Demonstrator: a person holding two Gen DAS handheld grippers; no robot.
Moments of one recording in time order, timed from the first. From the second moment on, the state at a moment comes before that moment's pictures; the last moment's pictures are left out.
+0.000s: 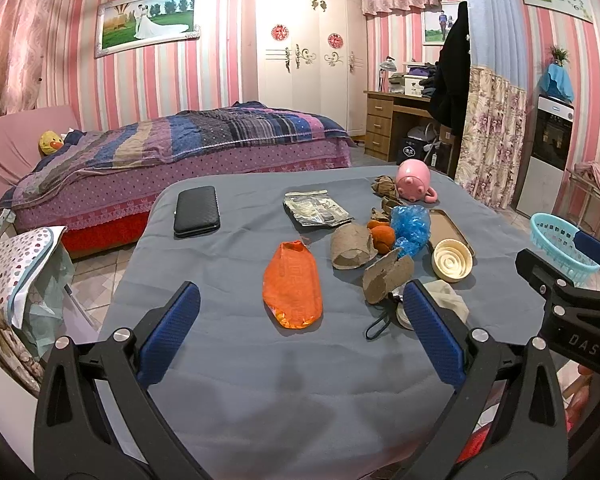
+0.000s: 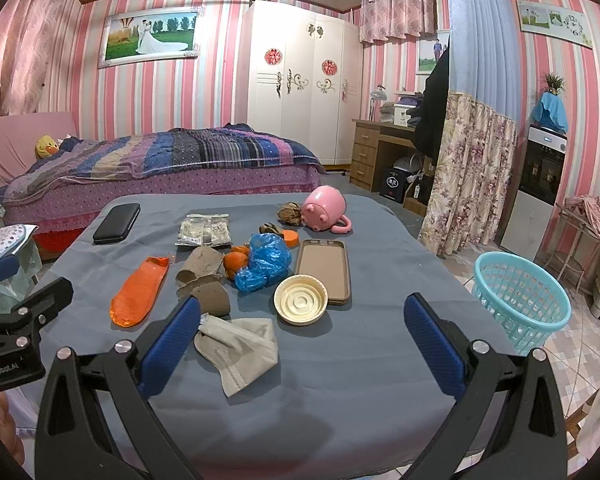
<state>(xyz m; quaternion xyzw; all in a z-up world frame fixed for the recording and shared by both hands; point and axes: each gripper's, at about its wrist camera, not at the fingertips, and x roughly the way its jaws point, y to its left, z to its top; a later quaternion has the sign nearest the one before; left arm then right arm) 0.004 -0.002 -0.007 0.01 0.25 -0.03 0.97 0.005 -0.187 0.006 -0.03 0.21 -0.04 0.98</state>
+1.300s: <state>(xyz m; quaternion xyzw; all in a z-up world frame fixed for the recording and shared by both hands) 0.011 -0.005 -0.021 0.01 0.26 -0.02 0.97 0.003 -0.201 -0.006 -0.02 0.21 -0.04 0.98</state>
